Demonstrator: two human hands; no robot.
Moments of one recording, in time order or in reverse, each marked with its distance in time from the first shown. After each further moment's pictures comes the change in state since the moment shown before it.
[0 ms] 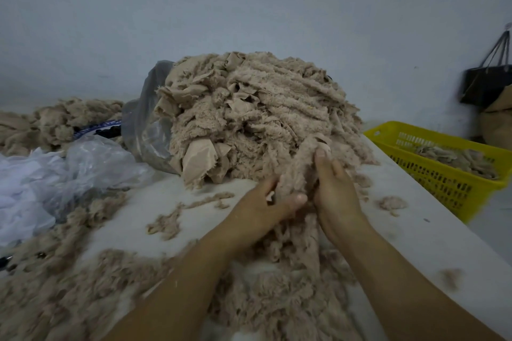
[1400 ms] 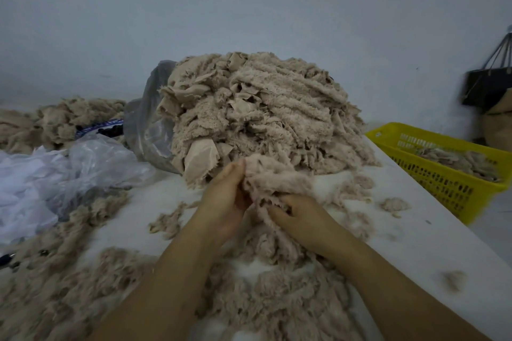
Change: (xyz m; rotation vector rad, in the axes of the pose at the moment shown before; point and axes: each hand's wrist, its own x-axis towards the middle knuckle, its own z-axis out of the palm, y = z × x) left_hand 0.005 0.008 -0.027 -0.925 0.322 -0.160; right_hand -0.025 0.009 0.002 -0.924 -0.579 -0.315
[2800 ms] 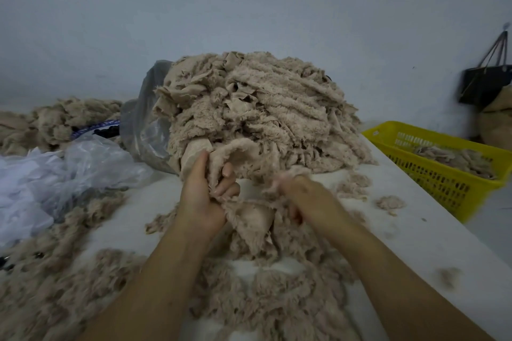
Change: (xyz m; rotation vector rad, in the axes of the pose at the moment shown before) left_hand 0.002 0.014 -0.015 -0.375 -0.115 0.025; right_hand 0.000 0.005 -0.017 0.301 0.079 0.178
